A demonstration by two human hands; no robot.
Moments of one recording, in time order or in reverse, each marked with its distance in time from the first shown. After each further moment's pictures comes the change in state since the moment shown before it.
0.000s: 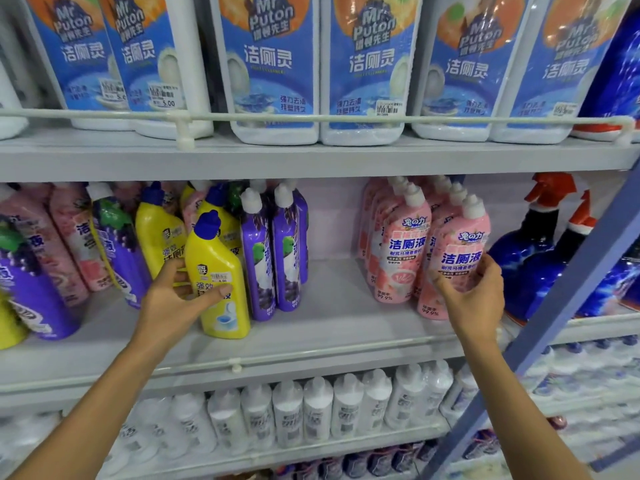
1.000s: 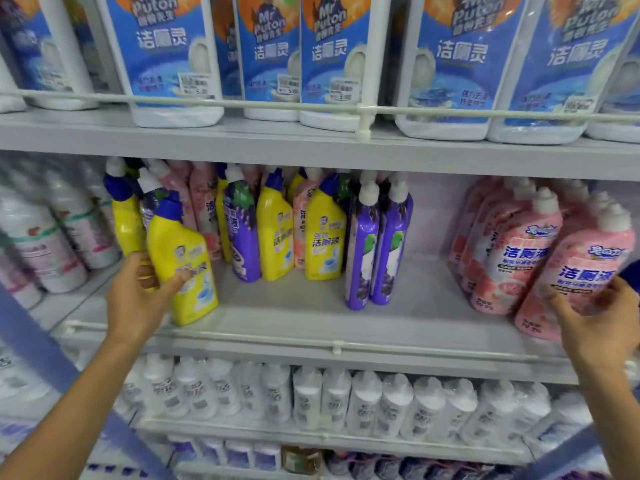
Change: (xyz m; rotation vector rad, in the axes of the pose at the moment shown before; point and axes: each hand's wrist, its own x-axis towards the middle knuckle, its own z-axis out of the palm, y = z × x) left_hand -0.014 -0.054 -0.196 0.249 0.364 -0.049; right_hand -0.007 0.000 0.008 0.033 0.018 0.089
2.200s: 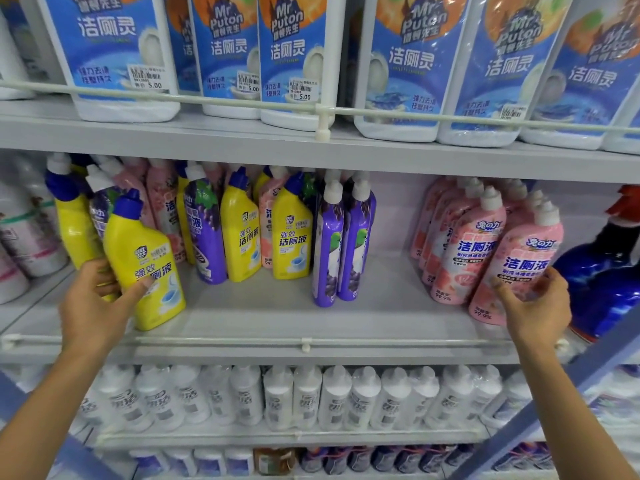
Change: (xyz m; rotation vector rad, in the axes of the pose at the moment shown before) left_hand -0.007 0.001 0.007 -0.030 0.022 0.001; right_hand -0.019 -0.029 0.000 -0.066 0.024 -0.037
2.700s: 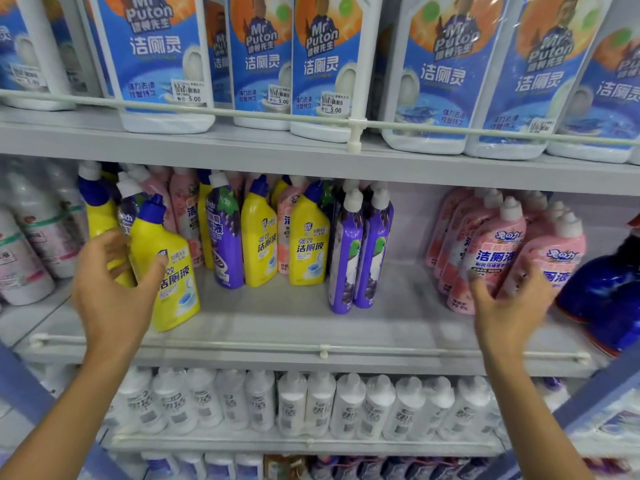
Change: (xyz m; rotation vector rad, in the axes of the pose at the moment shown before) left_hand -0.008 0.054 -0.009 -0.034 0.193 0.268; right_hand -0.054 -0.072 0.038 0.162 0.060 -0.120
